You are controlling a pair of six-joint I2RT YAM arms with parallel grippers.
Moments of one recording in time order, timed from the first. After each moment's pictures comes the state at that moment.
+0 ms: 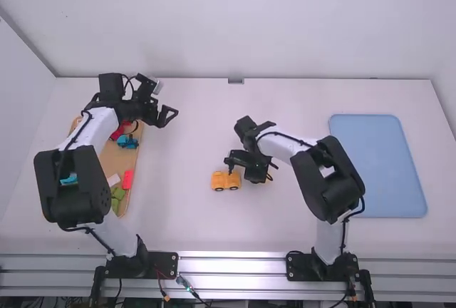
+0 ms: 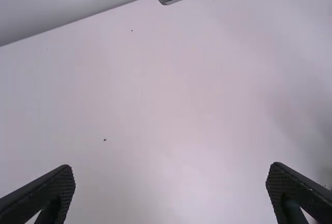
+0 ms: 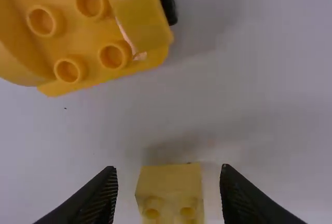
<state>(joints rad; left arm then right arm) 0.21 1.77 1.26 -0.42 0.70 0.49 0.57 1.98 1.22 -0.84 -0.05 -0.82</state>
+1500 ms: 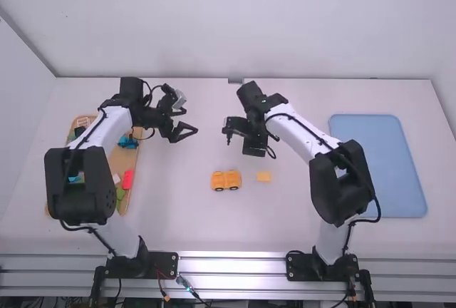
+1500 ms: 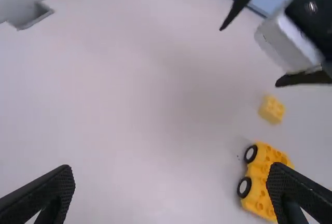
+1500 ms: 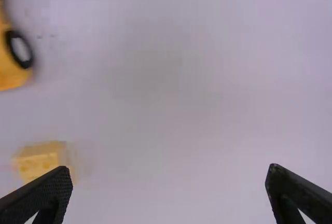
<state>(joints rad) 0.09 1.77 1.26 -0.63 0.94 0.84 0.49 1.92 1.49 -0.91 -0.03 -1.02</state>
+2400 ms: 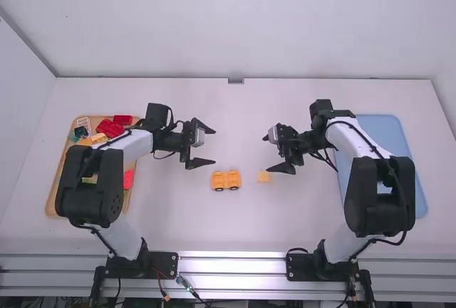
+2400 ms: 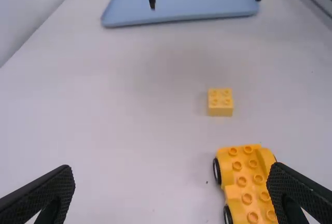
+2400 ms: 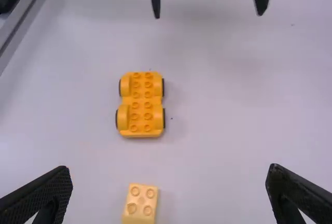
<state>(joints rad) -0.05 1.77 0.94 -0.28 1.19 1.26 0.06 1.75 1.12 -0.97 -0.99 -1.69</state>
